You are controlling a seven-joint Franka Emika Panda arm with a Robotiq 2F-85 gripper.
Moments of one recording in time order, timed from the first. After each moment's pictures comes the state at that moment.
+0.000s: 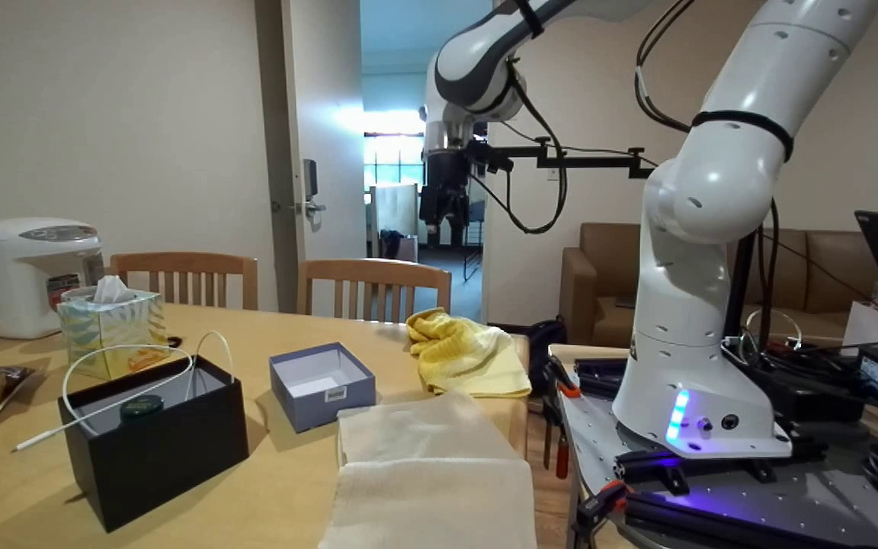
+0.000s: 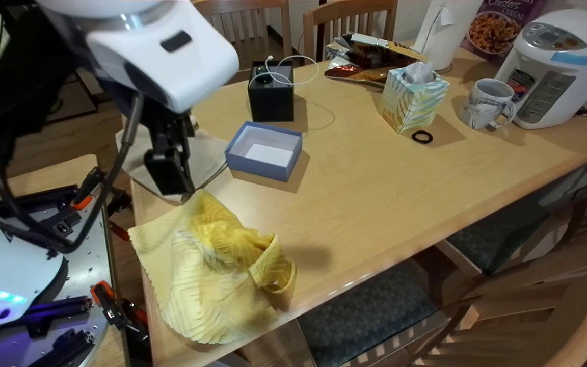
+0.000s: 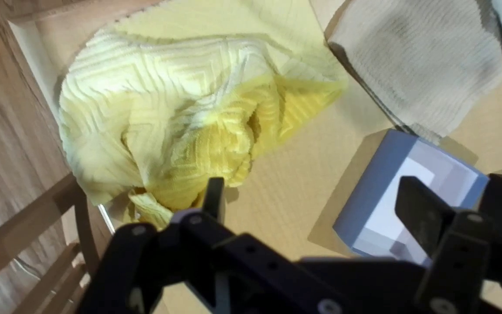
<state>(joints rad) -0.16 -0.41 -0.29 -2.59 0.06 2.10 -0.09</state>
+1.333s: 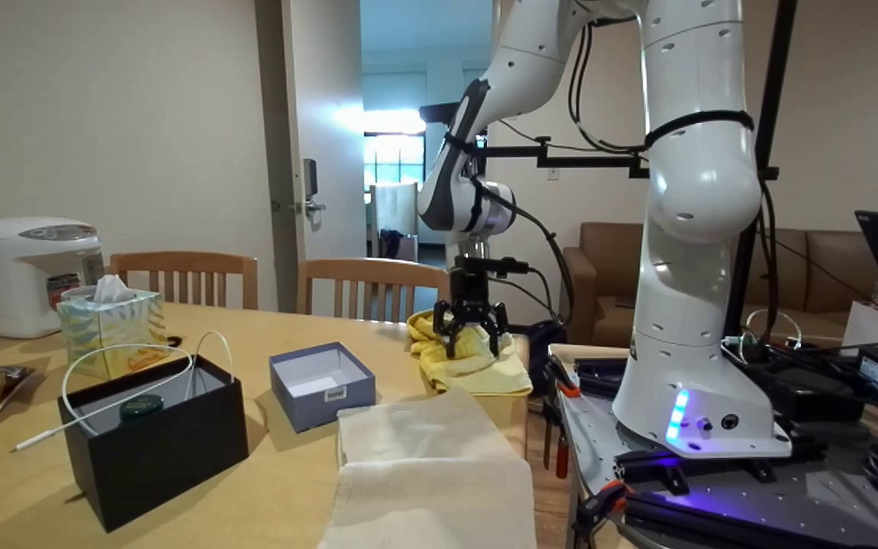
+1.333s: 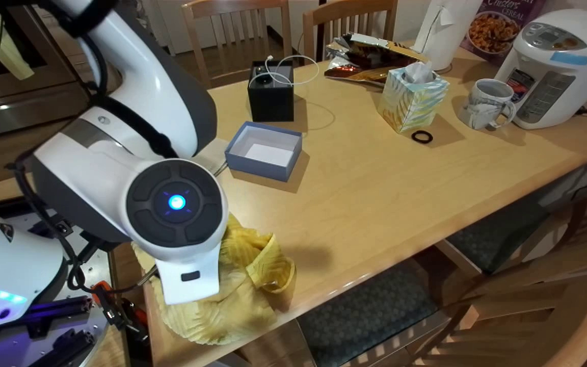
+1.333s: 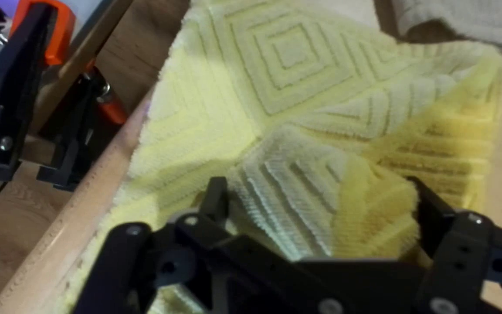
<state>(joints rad) -0.25 0.16 -0.29 -2.66 0.55 2.37 0.01</state>
